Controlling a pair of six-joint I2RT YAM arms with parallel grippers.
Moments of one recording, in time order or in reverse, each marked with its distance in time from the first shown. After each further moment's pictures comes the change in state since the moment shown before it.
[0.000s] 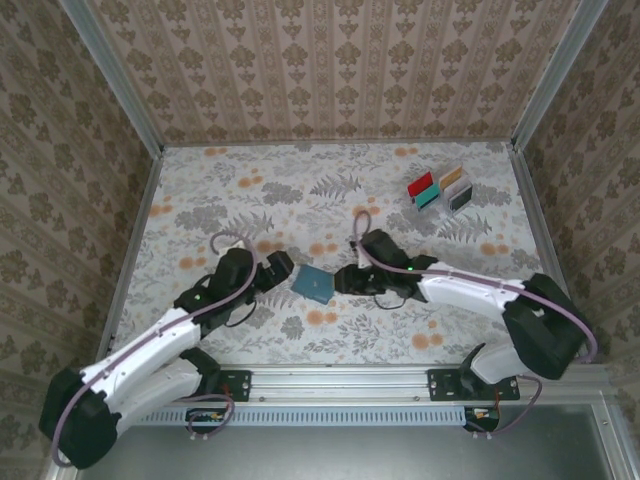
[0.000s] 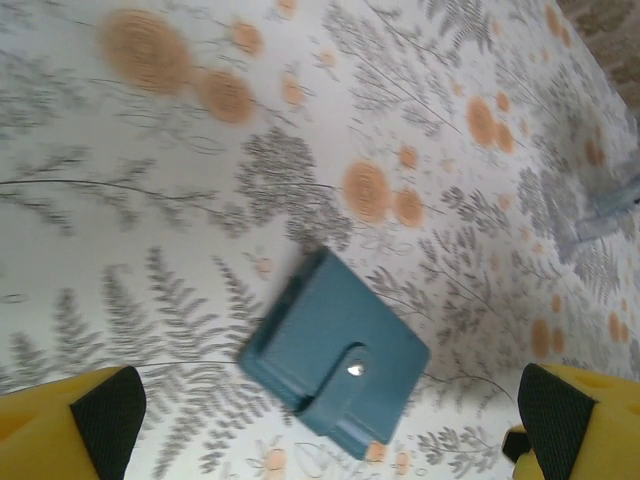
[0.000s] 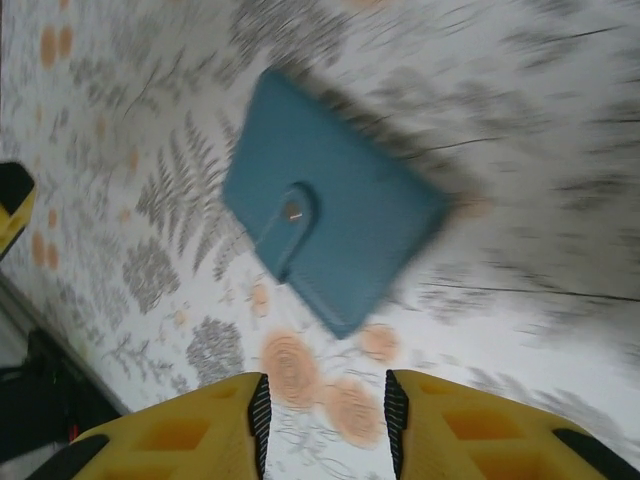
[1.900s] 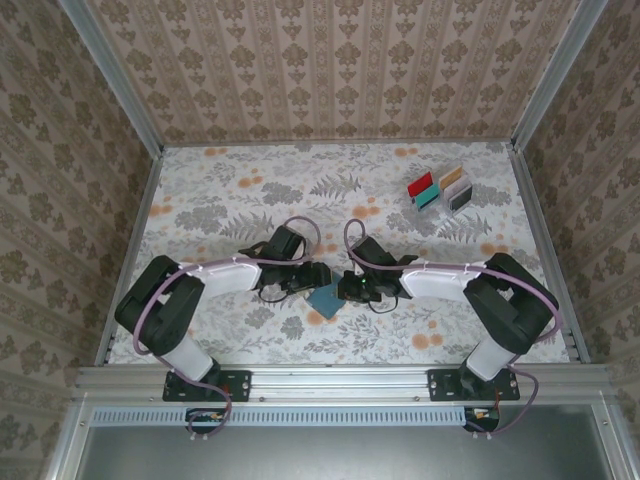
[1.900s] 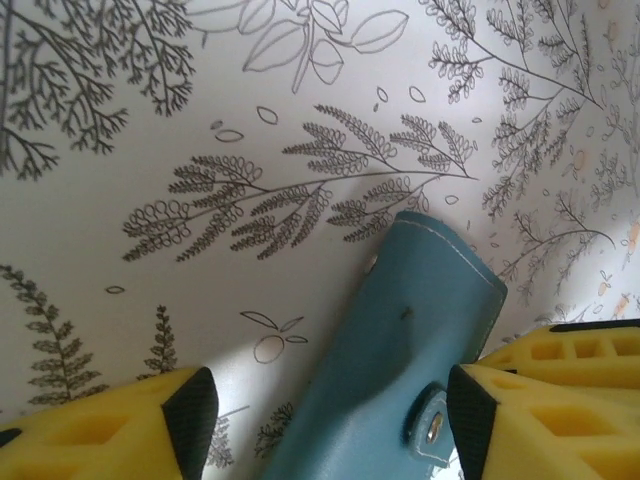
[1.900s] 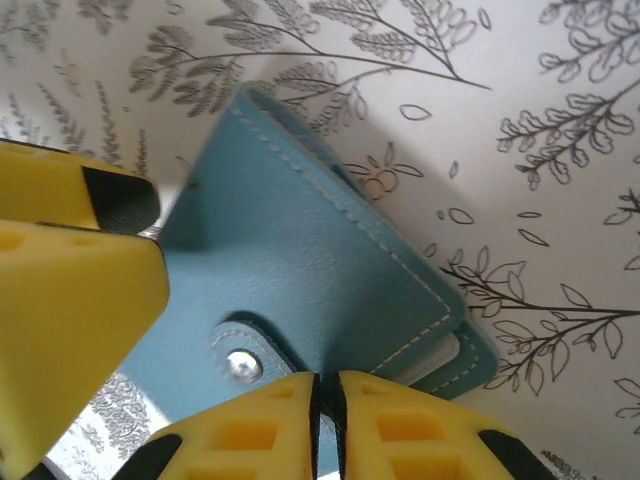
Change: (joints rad) left arm -0.035 0.755 0.281 0.144 0.438 0.284; right arm -0.024 0.170 -0.001 0.006 0.024 0.083
